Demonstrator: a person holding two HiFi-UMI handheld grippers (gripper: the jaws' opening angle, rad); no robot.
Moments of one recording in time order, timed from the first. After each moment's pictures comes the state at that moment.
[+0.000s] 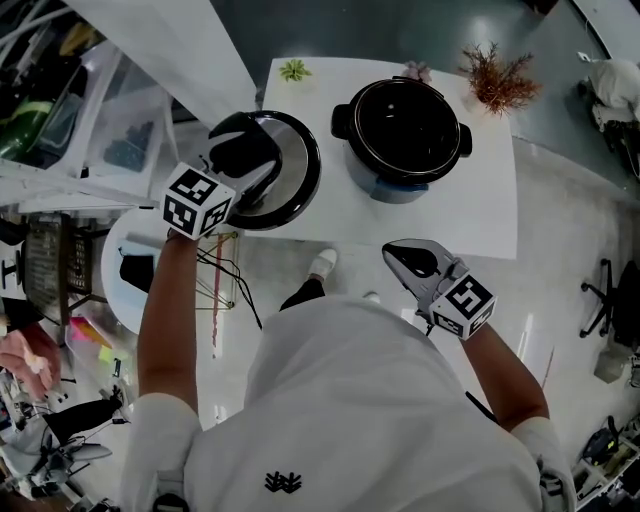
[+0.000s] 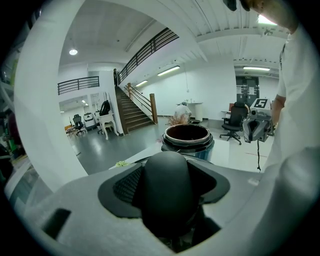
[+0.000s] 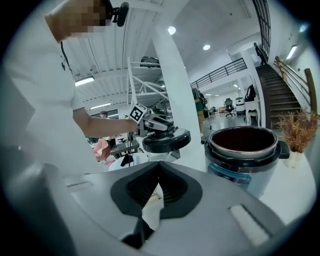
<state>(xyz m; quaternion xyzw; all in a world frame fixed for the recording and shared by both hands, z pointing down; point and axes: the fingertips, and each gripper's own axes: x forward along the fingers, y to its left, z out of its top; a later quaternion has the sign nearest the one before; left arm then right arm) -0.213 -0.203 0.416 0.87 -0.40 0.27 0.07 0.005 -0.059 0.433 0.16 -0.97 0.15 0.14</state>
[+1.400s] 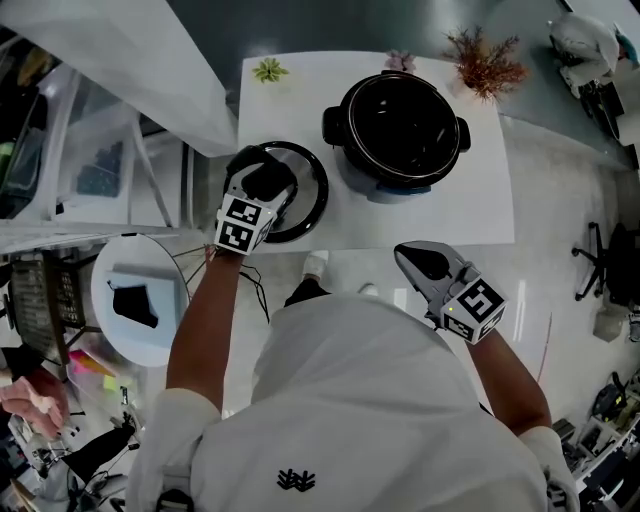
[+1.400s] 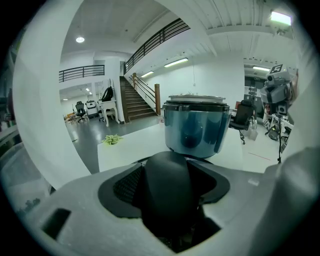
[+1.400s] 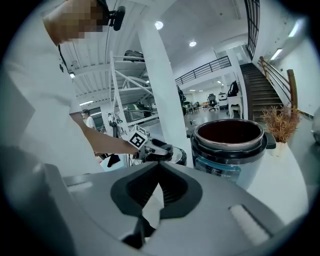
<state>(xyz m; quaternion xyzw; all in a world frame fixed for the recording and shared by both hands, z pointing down) -0.202 -0.232 0.572 0.86 -0.41 0.29 0.12 0.003 -0.082 0.449 0.25 -0.94 0.18 0.17</state>
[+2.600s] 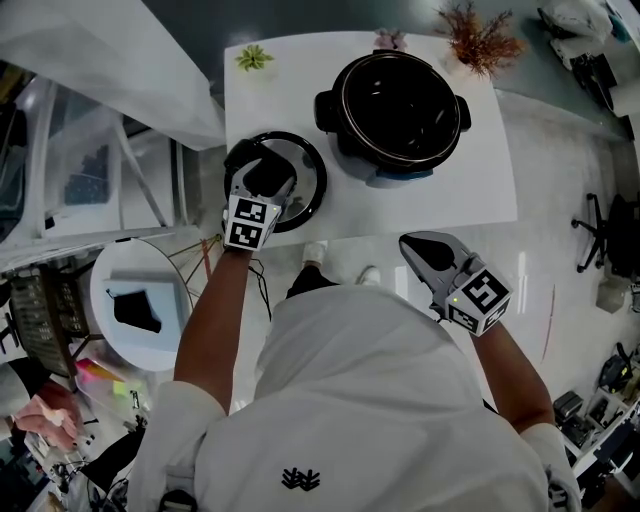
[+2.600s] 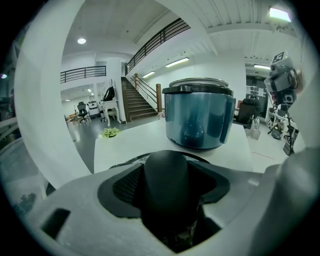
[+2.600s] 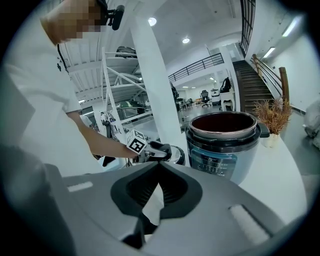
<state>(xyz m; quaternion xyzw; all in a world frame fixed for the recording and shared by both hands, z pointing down) -0.198 -0.236 0.621 0.85 -0.42 0.29 0.12 0.008 -0.082 0.467 0.28 -0.92 0.21 0.19</state>
